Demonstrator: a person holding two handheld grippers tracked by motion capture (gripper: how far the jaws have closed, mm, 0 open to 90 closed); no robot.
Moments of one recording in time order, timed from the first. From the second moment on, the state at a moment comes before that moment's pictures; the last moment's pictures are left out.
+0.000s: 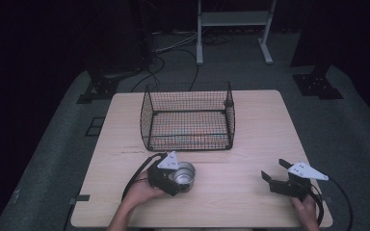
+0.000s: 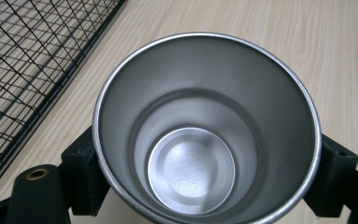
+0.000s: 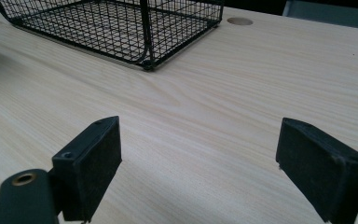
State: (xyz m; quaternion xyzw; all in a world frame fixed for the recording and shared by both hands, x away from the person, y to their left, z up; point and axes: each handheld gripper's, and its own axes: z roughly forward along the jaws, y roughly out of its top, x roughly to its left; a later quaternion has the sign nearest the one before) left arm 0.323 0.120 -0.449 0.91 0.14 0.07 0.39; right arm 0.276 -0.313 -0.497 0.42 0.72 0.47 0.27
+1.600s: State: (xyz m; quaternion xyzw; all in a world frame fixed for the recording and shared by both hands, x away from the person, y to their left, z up) left arm 0.352 0.098 -0.368 0.91 0.08 0.05 0.40; right arm 0.277 -0.314 -0.498 0.42 0.72 0.48 0.27
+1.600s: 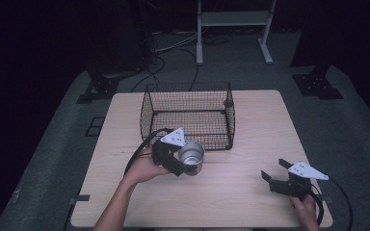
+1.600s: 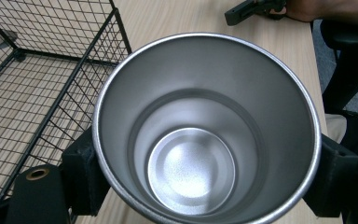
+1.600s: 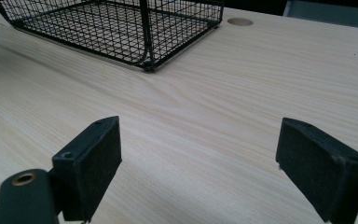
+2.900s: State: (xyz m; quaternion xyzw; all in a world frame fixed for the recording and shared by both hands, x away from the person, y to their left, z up) left arm 0.413 0.097 -0.299 0.91 0.09 0.06 0.39; right arm 0.277 -0.315 -0.498 0.43 0.72 0.48 0.27
